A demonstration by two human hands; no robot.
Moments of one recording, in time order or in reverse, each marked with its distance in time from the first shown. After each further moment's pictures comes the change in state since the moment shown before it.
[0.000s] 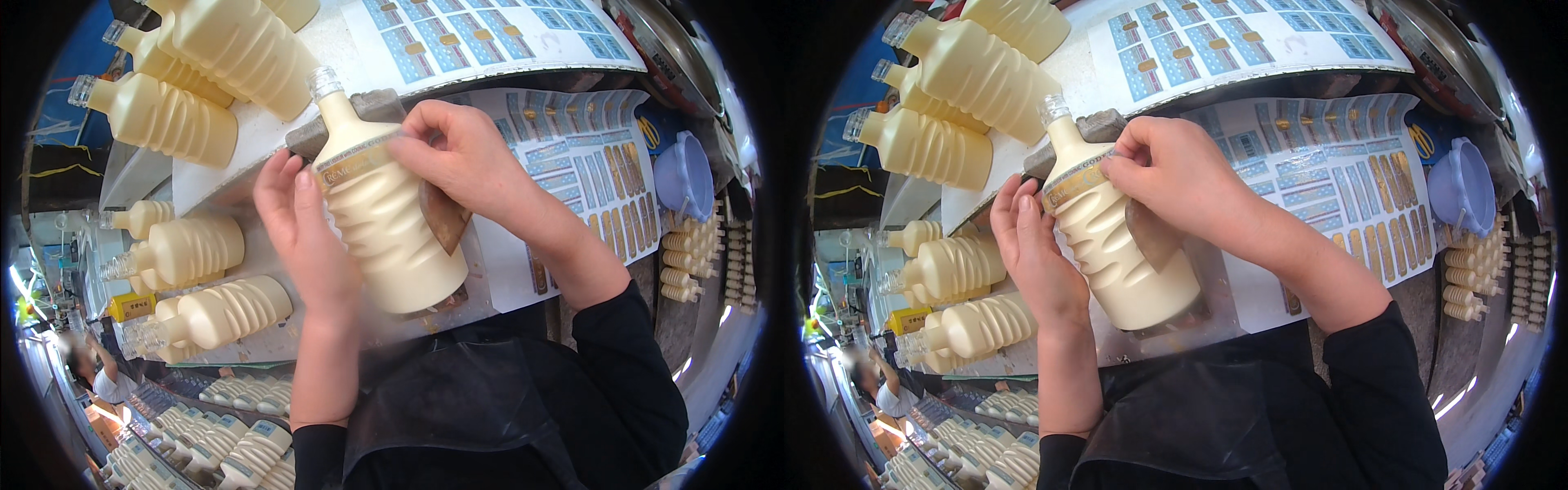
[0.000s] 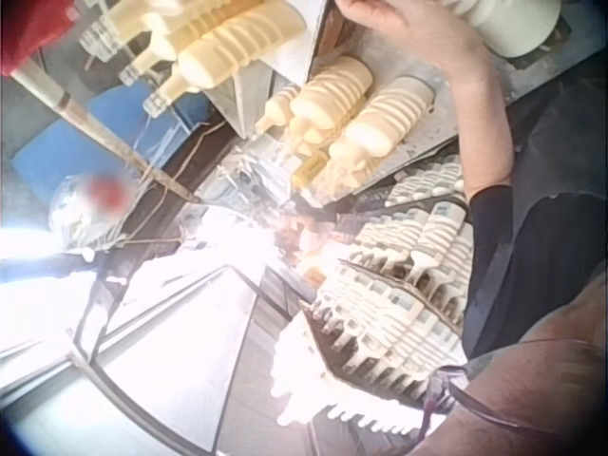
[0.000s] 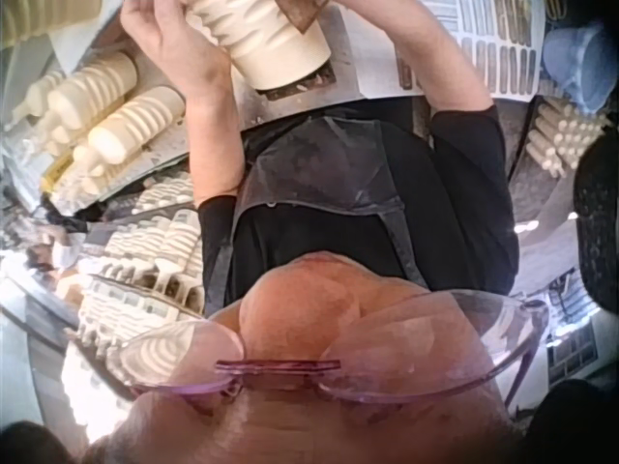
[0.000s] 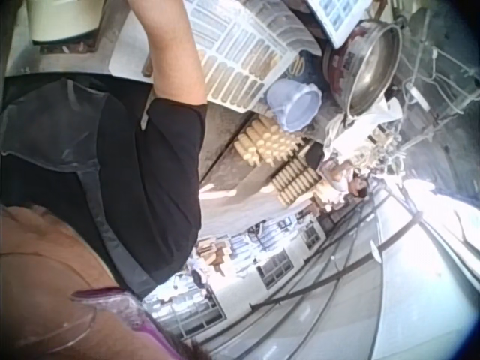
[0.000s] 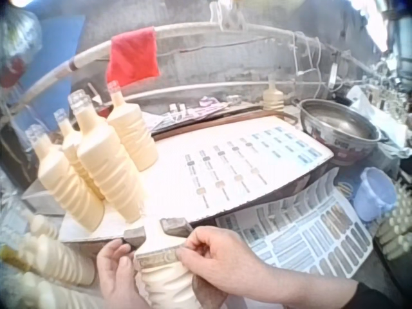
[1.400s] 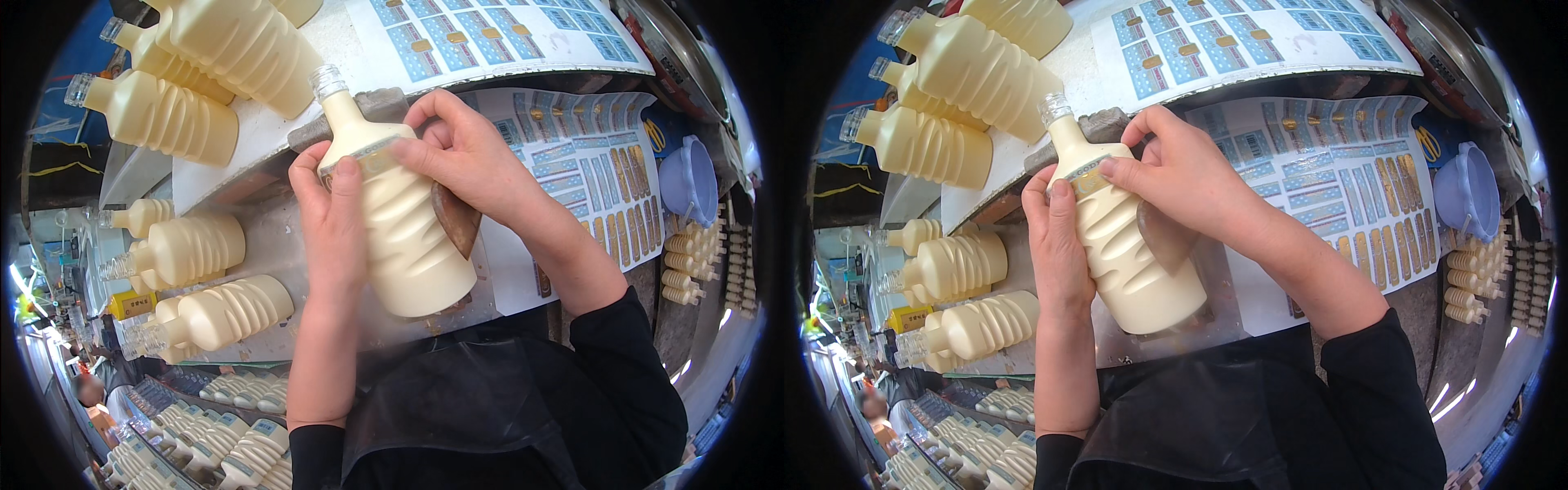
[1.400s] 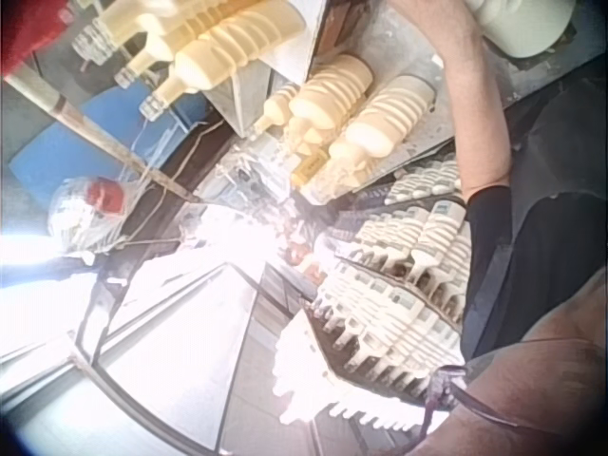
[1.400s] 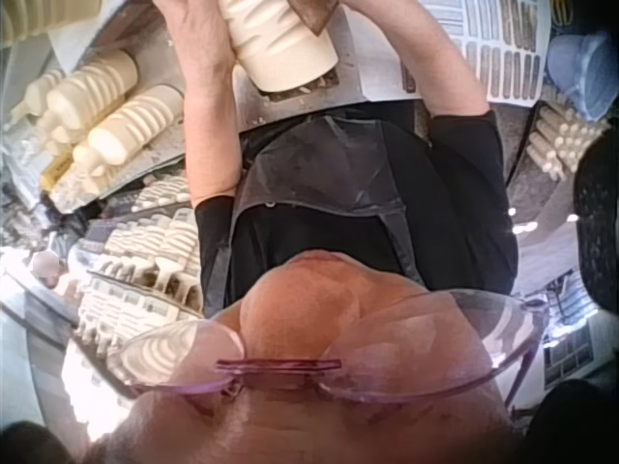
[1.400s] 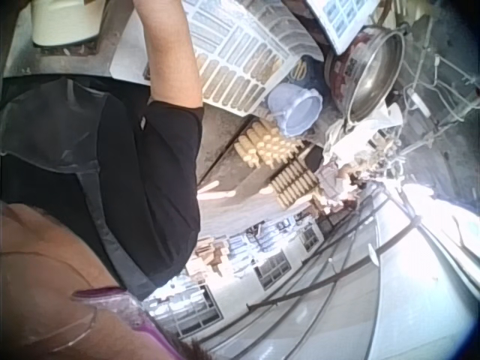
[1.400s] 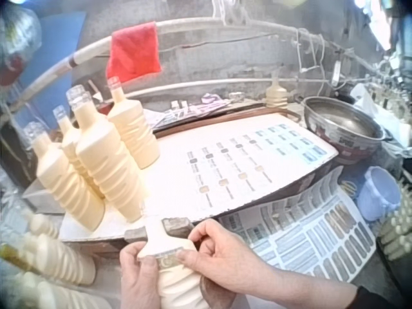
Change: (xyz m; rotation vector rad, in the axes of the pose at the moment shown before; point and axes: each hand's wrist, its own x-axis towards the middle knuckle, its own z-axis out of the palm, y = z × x) left_hand 0.006 -0.008 0.000 0.036 -0.285 -0.167; right_hand 0.003 0.008 0.003 0.124 -0.029 0.117
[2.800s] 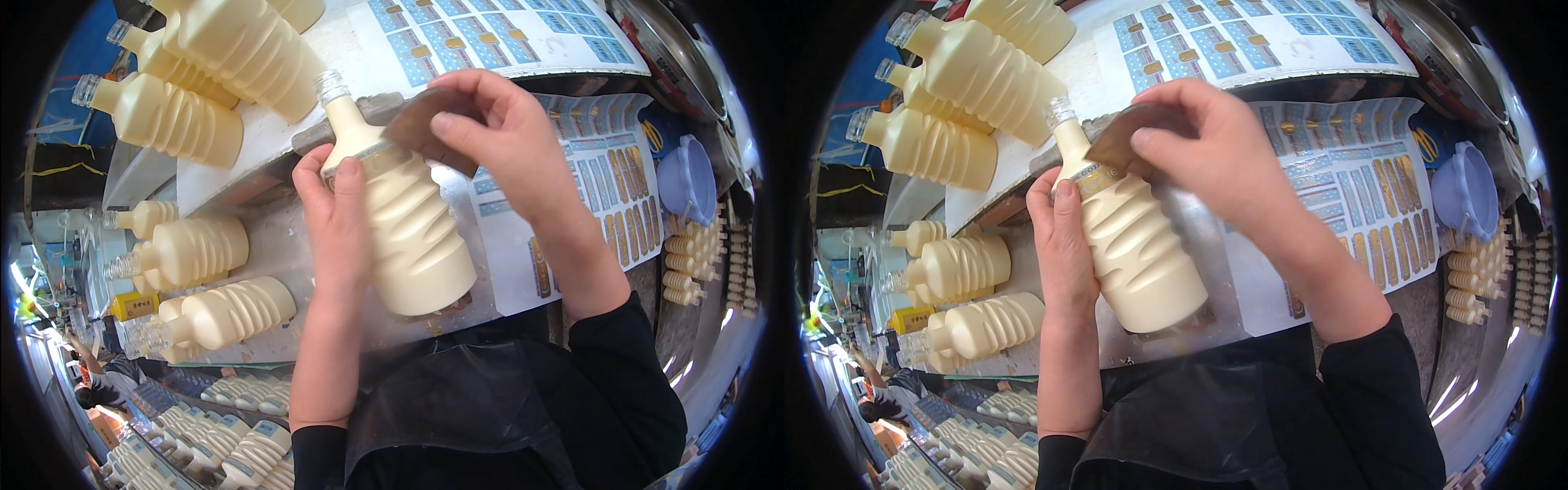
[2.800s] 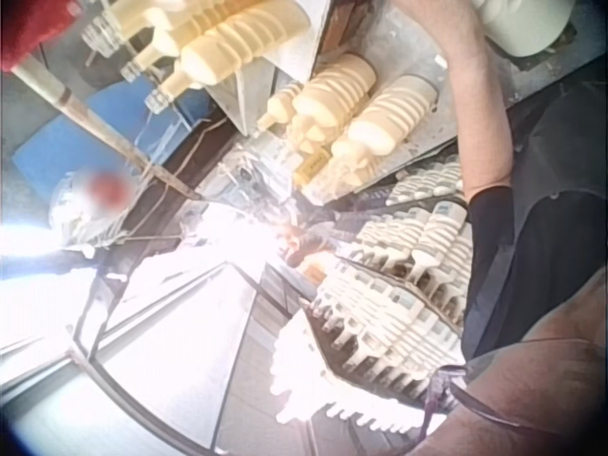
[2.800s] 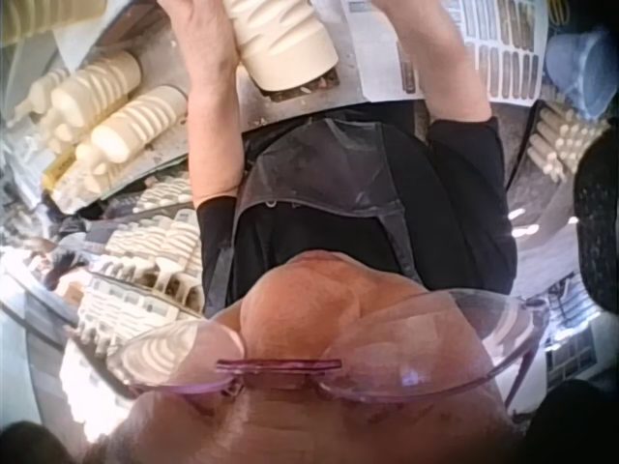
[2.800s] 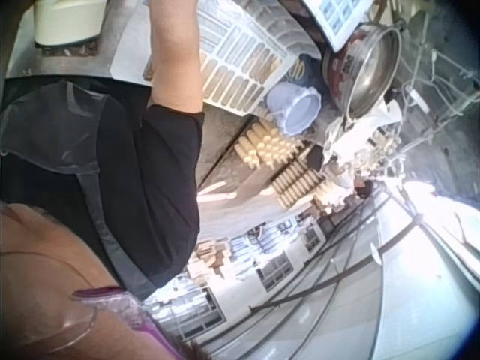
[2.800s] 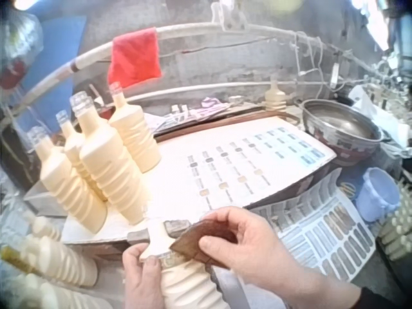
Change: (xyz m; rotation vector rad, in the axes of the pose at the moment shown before) left_hand 0.000 -0.003 0.000 0.046 0.050 -0.015; right_hand -0.009 -0.012 -0.012 0.255 0.170 -0.211
